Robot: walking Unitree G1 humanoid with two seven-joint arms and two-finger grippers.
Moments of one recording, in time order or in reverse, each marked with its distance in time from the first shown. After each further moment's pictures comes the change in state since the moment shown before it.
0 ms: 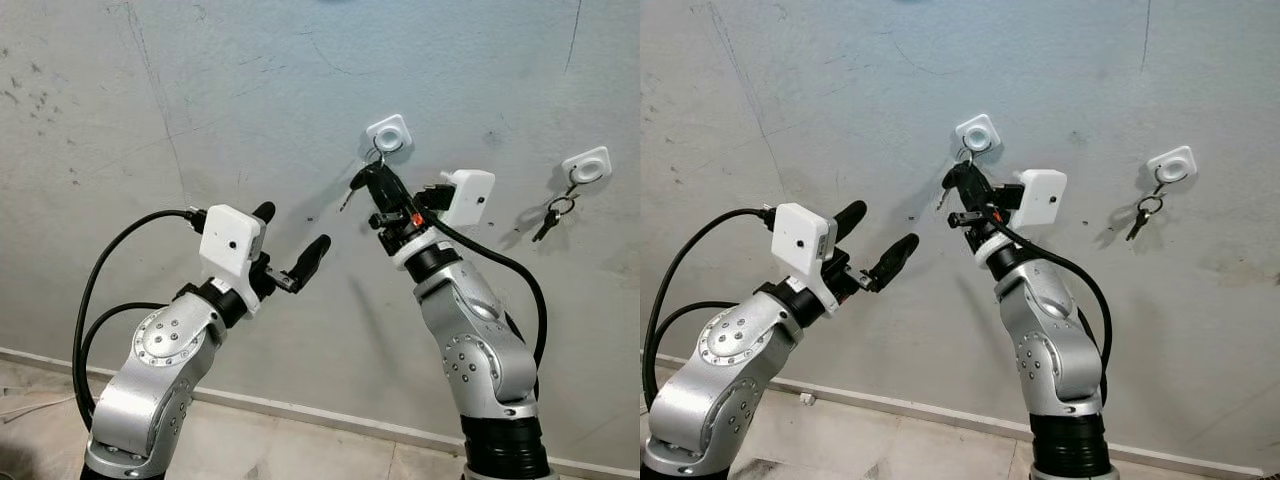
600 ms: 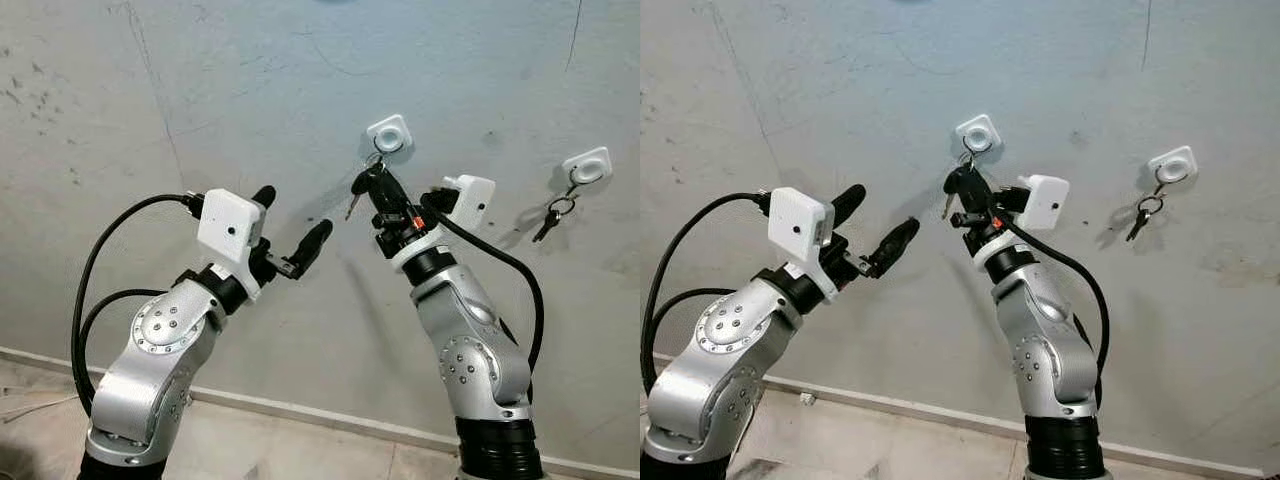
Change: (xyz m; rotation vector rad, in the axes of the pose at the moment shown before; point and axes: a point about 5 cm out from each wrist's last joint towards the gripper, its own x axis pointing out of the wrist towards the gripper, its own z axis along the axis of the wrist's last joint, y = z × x) left arm 0.004 0.003 0.009 0.013 -0.030 0.008; right arm -0.001 -0.001 -0.005 0.092 -0.005 -0.016
